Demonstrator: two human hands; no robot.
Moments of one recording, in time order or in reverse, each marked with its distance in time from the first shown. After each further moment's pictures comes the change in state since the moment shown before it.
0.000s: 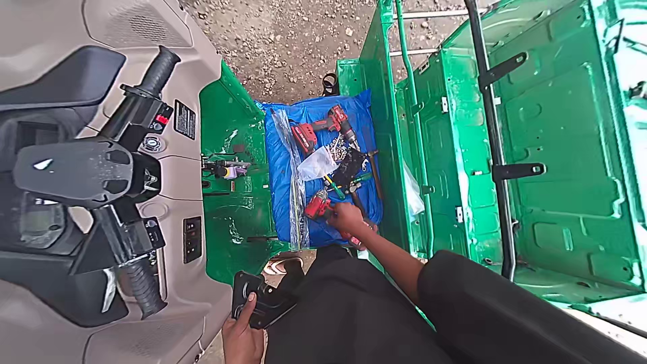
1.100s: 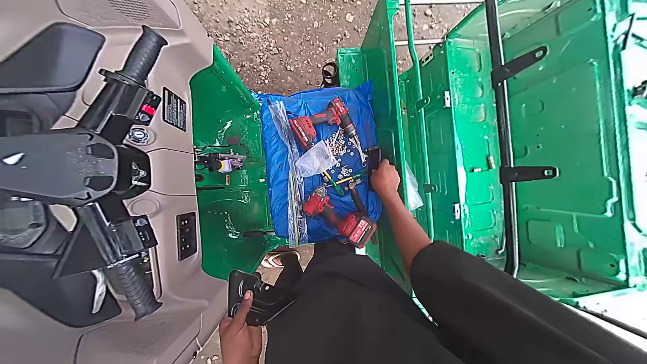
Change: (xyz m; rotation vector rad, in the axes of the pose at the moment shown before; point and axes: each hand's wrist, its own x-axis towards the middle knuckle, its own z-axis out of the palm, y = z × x) left_hand 0.006 0.000 0.000 -0.034 0.019 -0.023; right_hand 0.040 0.067 -0.106 0.064 0.483 0.457
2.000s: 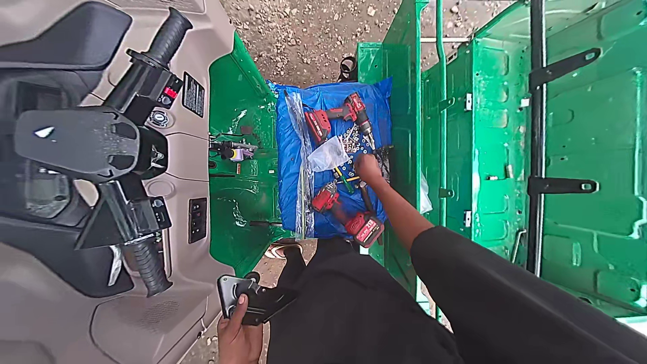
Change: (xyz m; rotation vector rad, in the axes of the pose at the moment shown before) left_hand -0.017 0.007 -0.015 -0.221 -0.064 0.034; right_hand 0.038 -0.056 0.062 0.013 -0.180 -0.498
